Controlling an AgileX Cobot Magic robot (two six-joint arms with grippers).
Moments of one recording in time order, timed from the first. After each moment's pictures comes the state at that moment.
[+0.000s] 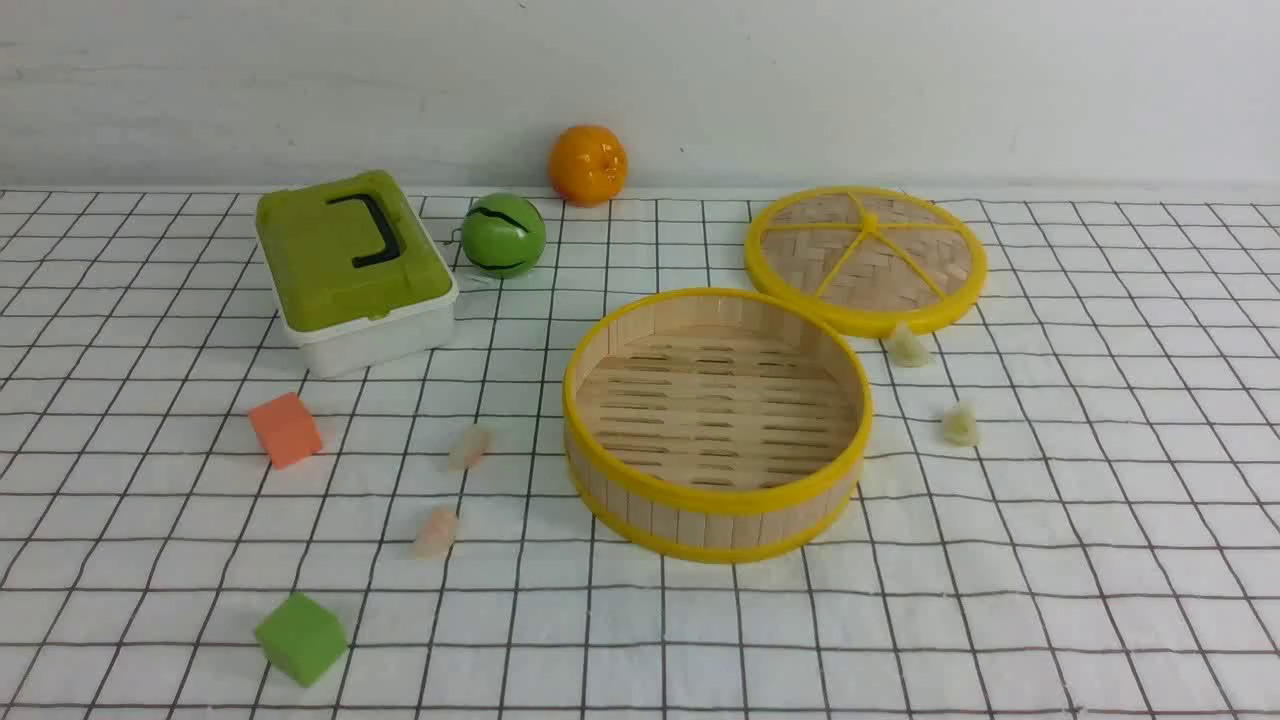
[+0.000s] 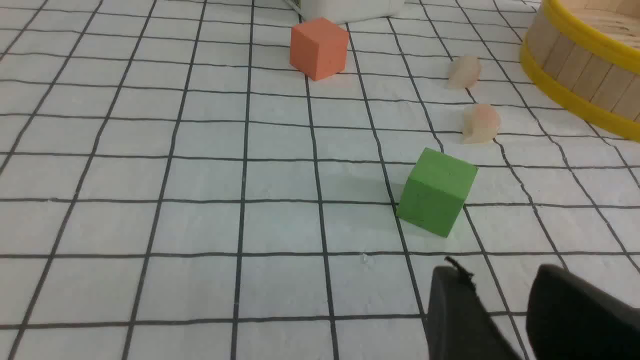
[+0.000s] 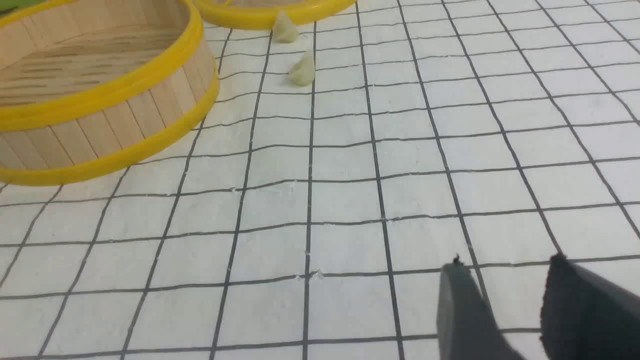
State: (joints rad) right arm -0.01 -0.01 0.02 0.11 0.40 0.07; left arm -0.15 -0.02 0.03 0.04 0.37 -0.18
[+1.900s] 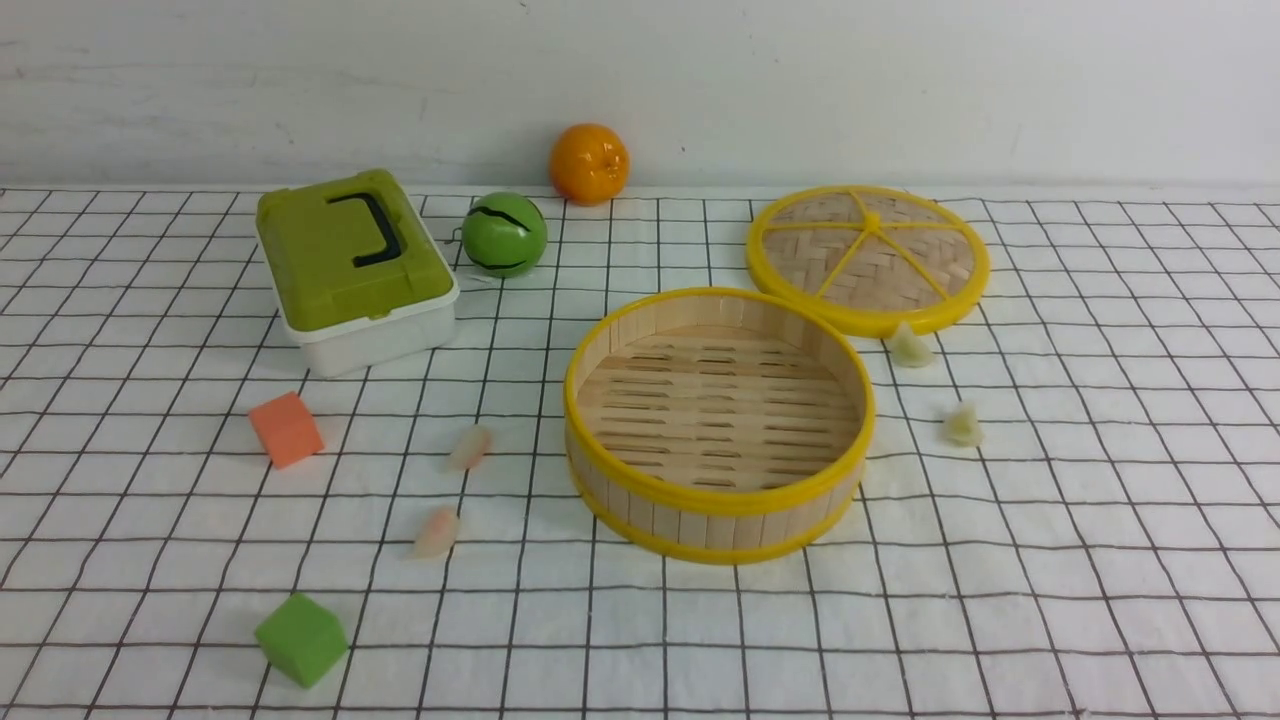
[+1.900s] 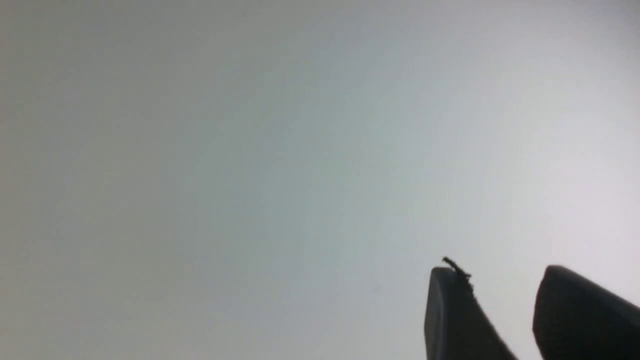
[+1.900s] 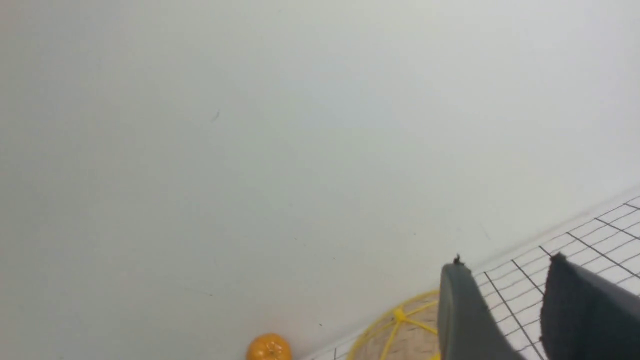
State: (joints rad) right arm -0.01 -0.01 0.03 0.18 -0.27 0.44; left arm -0.15 -0.02 0.03 0.20 -0.82 -0.33
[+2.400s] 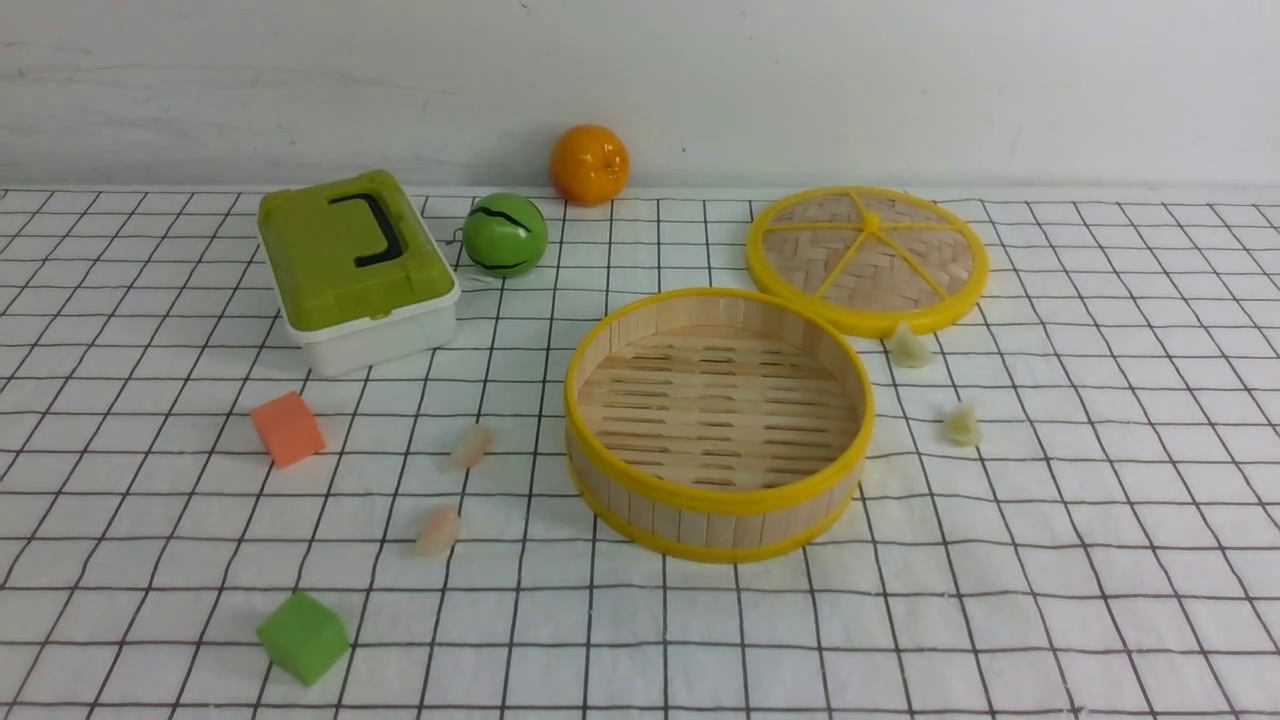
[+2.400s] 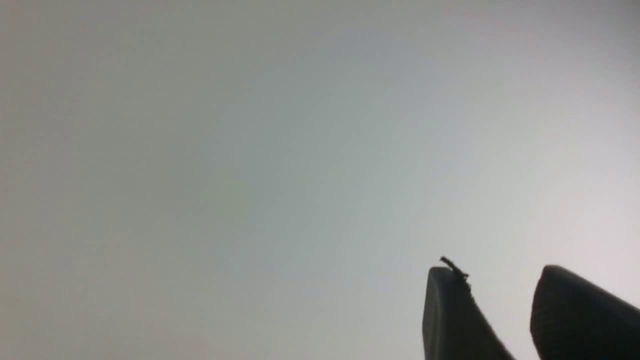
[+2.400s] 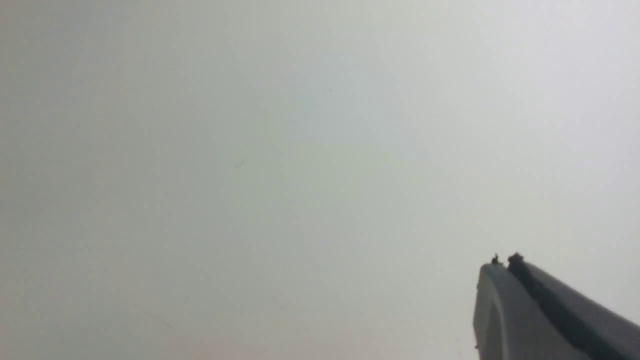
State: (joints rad) right arm -0.01 0.27 -0.31 0.05 -0.24 0.18; left arm -0.15 0.29 -0.55 0.14 -0.08 -0.51
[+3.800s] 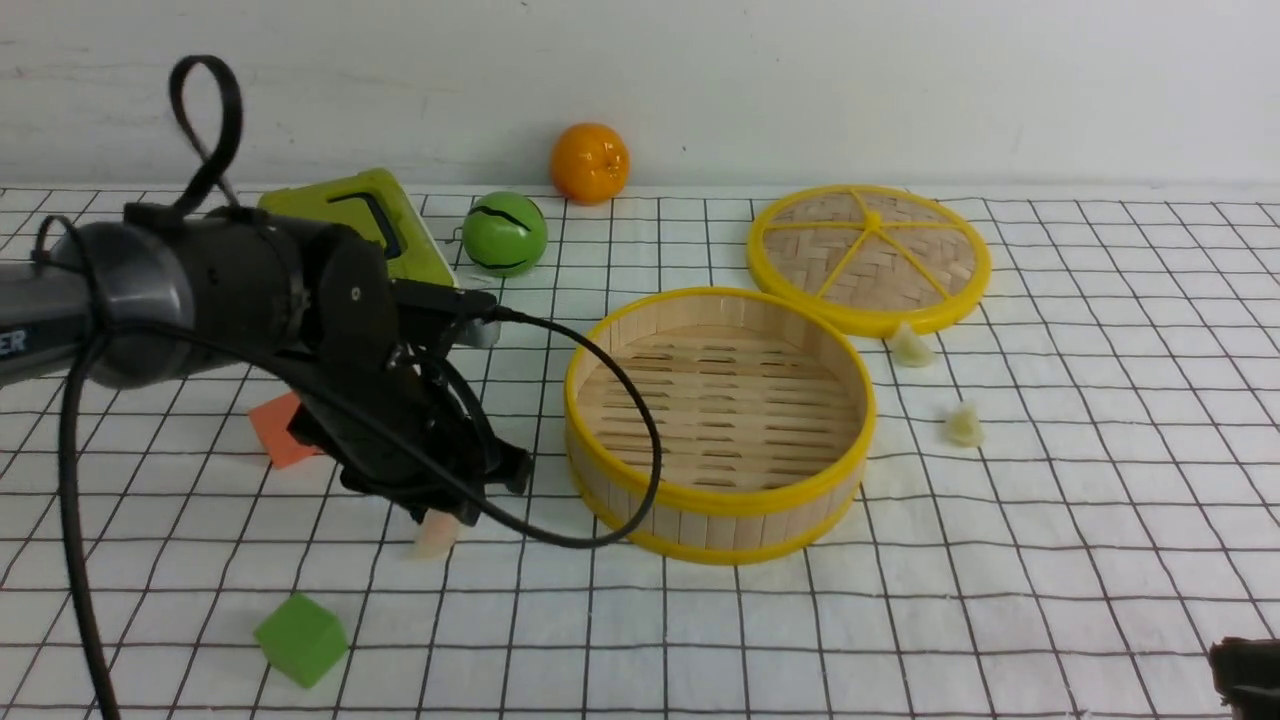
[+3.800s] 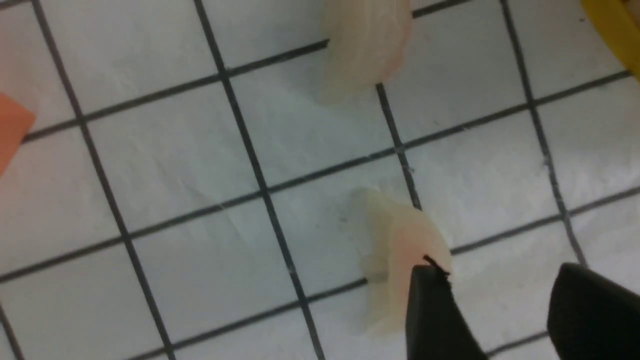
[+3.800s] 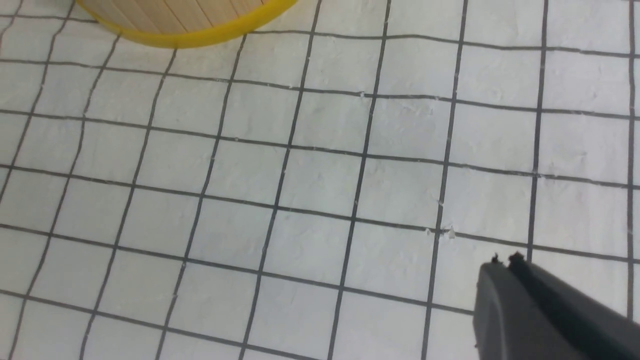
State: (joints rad) right arm 0.02 0.82 -0.47 0.44 0.60 -0.30; left arm -0.34 1.87 -1.26 -0.05 0.67 0.00
